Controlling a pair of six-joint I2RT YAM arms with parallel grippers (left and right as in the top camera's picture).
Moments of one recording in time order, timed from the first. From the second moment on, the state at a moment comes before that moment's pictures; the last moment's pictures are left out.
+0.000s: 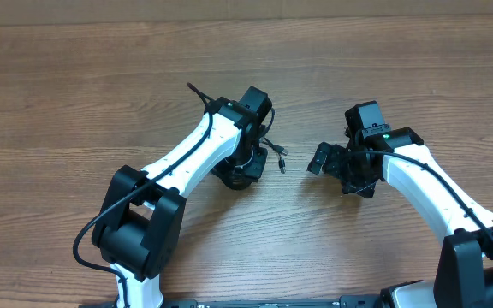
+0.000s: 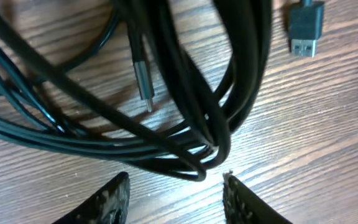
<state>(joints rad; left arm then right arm) -0.55 1.96 1.45 -1.07 0.14 -0.28 0.22 1.58 1.00 -0.81 -0.23 0.62</state>
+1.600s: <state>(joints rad) -0.39 1.14 1.44 -0.66 0.43 -0.21 0.22 1.58 1.00 -0.81 -0.23 0.62</state>
